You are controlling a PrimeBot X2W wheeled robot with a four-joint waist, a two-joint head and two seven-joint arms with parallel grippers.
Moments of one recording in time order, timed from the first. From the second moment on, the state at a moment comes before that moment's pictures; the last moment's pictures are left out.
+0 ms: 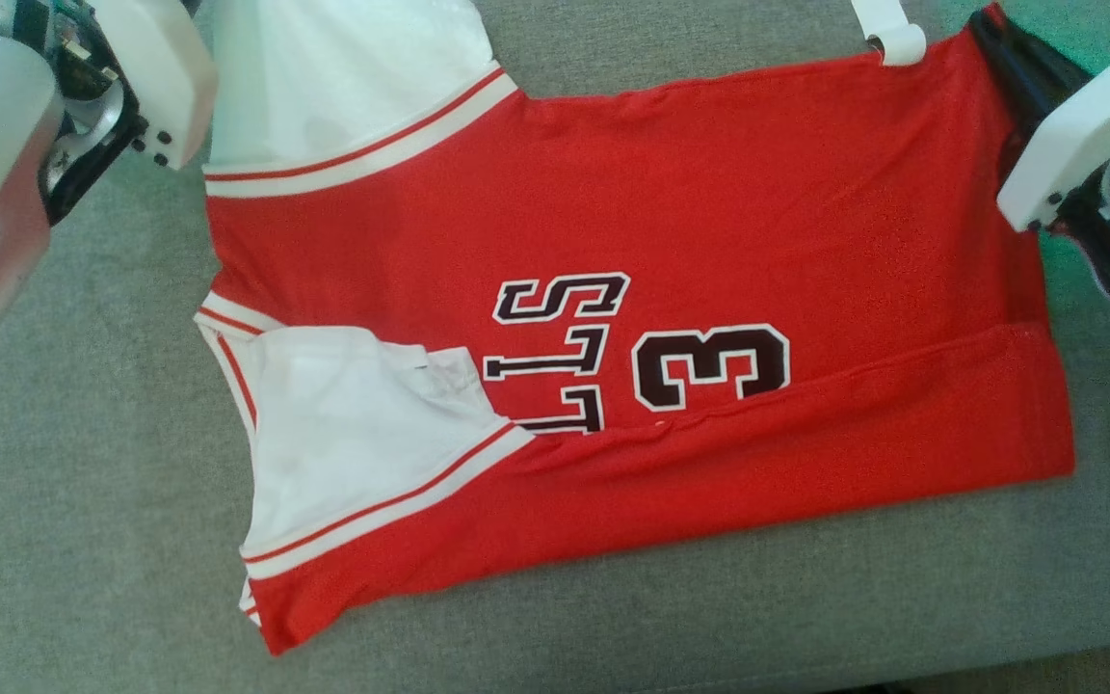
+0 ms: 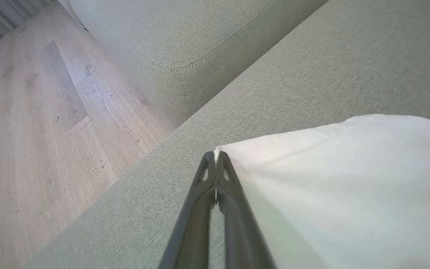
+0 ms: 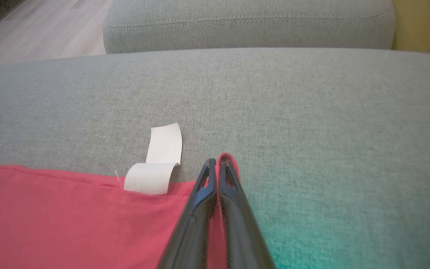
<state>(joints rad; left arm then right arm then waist) -1.38 0.53 -1.31 0.76 -0.85 -0.13 0.08 -0.83 -0.49 0.47 0.53 0.69 0.12 0.24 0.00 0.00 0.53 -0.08</state>
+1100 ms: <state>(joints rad) -1.17 0.55 -1.22 0.62 -0.83 -0.08 -0.26 -0.61 -0.60 0.38 0.44 0.85 0.12 0.11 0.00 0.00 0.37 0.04</state>
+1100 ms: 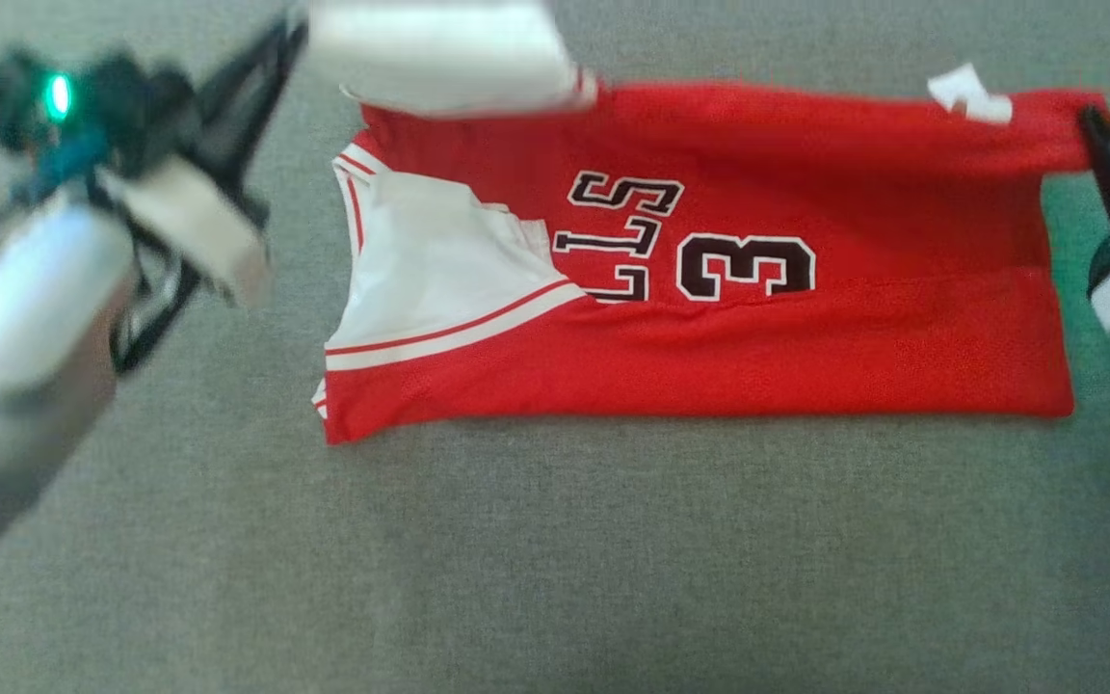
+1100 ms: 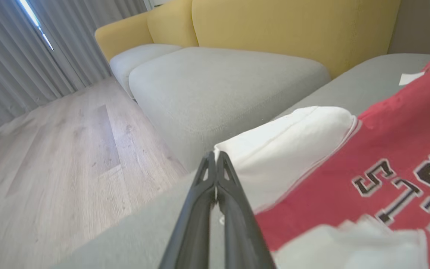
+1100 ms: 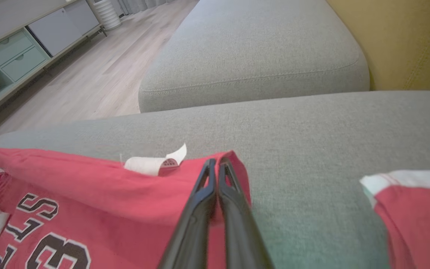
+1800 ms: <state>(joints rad) -0.76 0.75 -1.26 0.14 -0.86 0.17 -0.26 -0.21 -0.54 0.14 0.25 0.77 0.12 0.18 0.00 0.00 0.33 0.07</state>
